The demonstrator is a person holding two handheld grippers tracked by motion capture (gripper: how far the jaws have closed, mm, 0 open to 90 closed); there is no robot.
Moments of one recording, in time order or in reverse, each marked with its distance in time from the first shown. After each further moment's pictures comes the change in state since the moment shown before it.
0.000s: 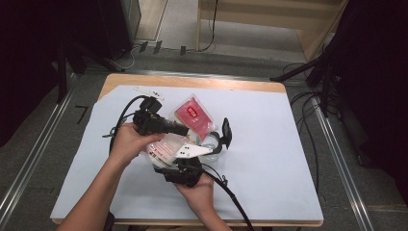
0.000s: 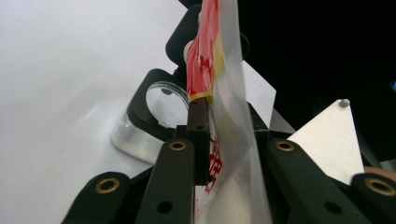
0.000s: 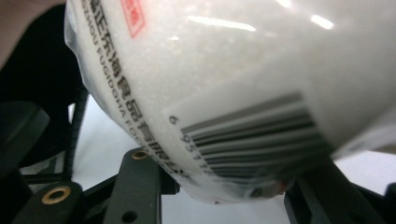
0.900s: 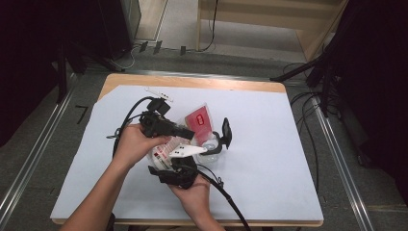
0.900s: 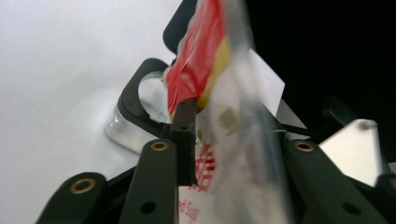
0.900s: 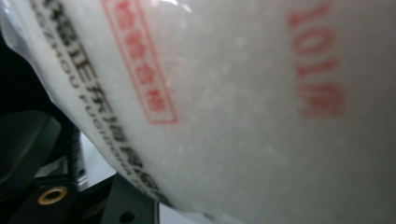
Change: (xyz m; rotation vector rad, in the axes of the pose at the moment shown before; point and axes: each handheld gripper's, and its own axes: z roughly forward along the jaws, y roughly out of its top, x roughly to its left) left arm -0.017 0.008 0.008 0.053 0.065 -0.038; right arm 0.013 0.007 0.006 0.042 -0.010 0.068
